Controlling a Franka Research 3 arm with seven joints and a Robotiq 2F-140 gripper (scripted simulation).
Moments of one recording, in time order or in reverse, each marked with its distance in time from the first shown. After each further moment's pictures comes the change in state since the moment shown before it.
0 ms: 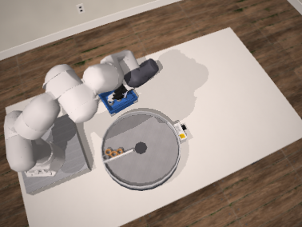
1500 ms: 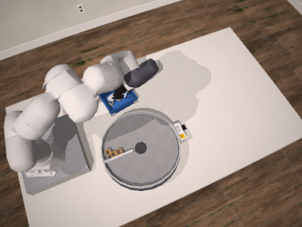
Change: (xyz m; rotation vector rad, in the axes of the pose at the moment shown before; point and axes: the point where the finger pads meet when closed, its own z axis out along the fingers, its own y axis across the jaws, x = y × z) arm 0.000 0.000 0.000 0.000 0.001 0.000
